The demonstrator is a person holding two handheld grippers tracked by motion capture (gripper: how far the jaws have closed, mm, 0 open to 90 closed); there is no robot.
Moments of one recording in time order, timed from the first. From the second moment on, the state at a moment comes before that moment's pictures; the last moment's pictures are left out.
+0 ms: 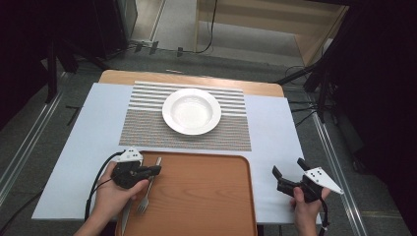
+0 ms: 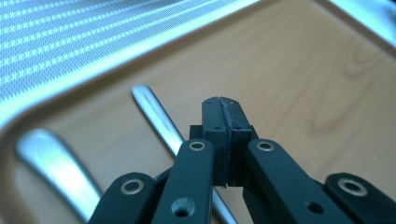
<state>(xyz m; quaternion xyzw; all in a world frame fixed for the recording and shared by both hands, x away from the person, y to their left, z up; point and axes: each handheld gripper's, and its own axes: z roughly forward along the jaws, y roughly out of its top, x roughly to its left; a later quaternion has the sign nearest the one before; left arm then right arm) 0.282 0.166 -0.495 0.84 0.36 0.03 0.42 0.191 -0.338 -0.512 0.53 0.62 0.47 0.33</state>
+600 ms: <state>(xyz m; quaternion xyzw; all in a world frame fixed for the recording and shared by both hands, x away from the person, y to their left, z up) 0.293 0.166 -0.499 0.84 0.38 0.02 0.38 0.191 -0.339 -0.512 0.53 0.62 0.47 0.33</state>
